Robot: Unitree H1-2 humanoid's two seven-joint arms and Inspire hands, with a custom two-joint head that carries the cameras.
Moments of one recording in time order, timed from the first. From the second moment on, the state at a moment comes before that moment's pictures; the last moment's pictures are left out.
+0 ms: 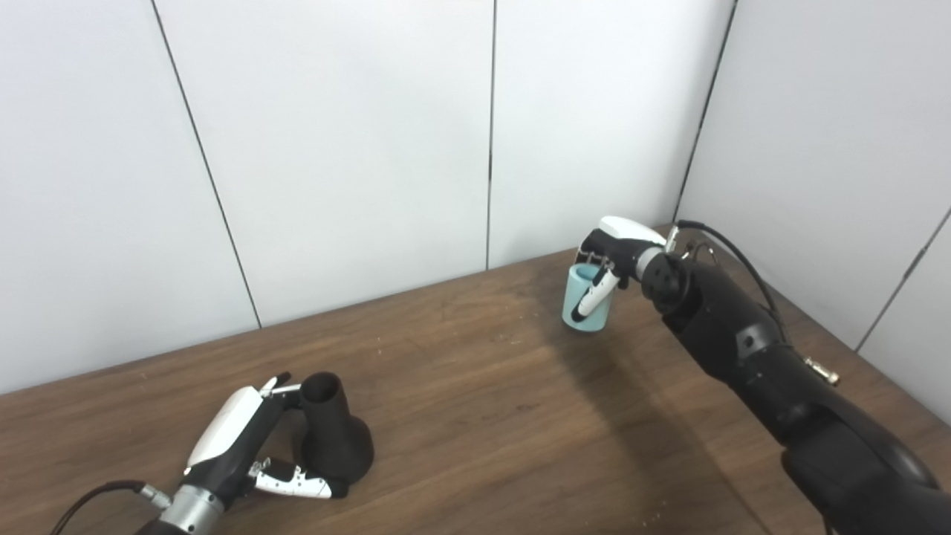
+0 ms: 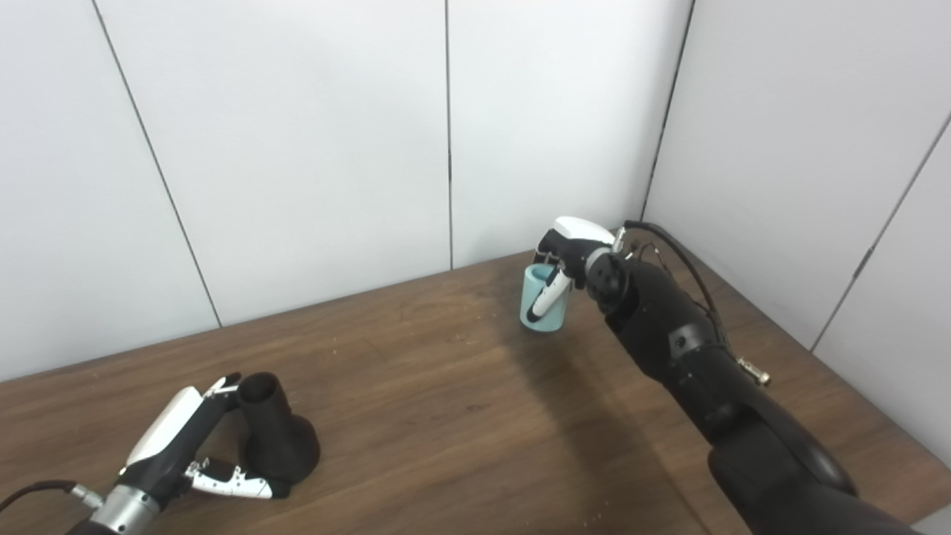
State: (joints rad) left arm -0.51 0.29 -0.43 0.44 0.43 -0.28 -0.09; right arm -0.68 -0.65 0.20 0.46 -0.60 0.35 0.31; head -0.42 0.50
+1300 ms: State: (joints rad) left arm -0.52 0.25 -0.45 0.38 0.47 -0.14 -0.08; right arm -0.81 -0.53 0.25 -0.10 -0.43 0.19 0.52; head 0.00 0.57
